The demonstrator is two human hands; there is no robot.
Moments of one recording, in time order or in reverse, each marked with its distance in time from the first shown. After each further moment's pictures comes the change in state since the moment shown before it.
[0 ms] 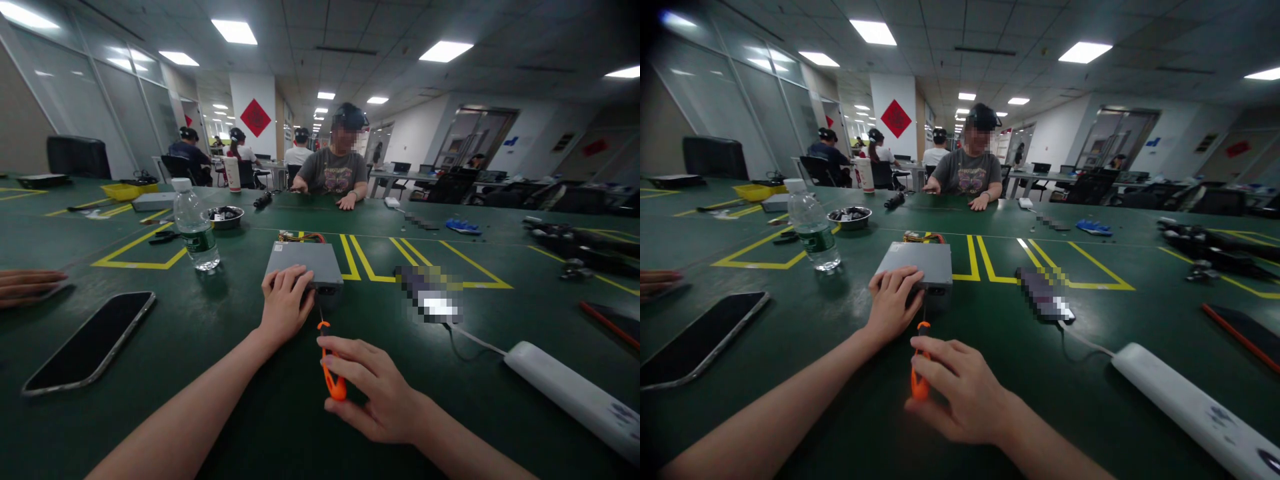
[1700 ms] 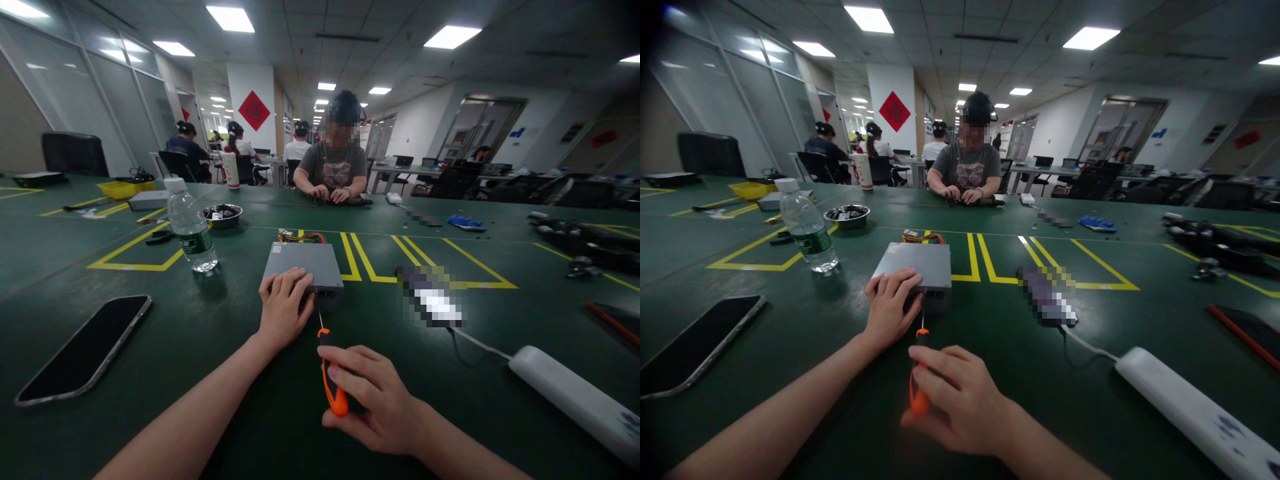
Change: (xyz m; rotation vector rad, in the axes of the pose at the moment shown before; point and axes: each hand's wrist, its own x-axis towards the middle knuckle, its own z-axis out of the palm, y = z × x) left_hand 0.001 -0.001 0.002 0.019 -0.001 -0.006; right_hand 0.002 0.004 0.001 -0.015 0.072 -0.042
